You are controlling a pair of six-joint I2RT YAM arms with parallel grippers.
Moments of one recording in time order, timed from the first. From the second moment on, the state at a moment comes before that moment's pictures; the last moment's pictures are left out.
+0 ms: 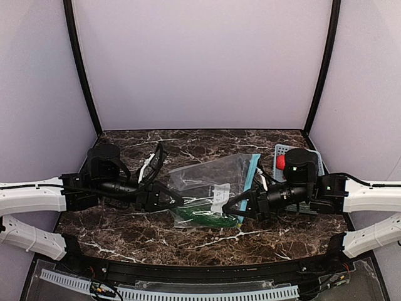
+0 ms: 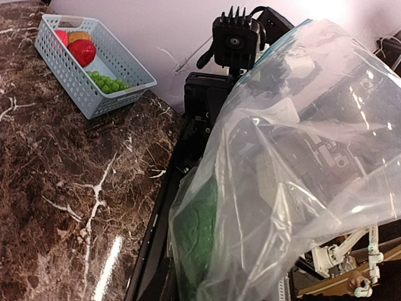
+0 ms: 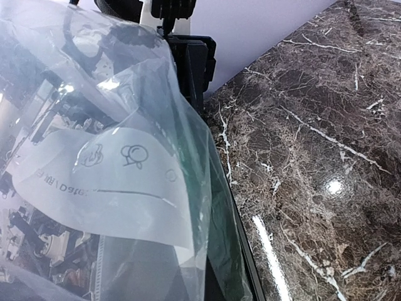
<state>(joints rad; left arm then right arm) -0.93 1.08 0.69 0.11 0.67 -0.62 1.03 1.07 0.68 0.07 -0.59 0.53</state>
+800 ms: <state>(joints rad) -0.93 1.07 0.67 0.13 0.66 -0.62 1.03 1.07 0.67 0.08 -0.57 0.55</state>
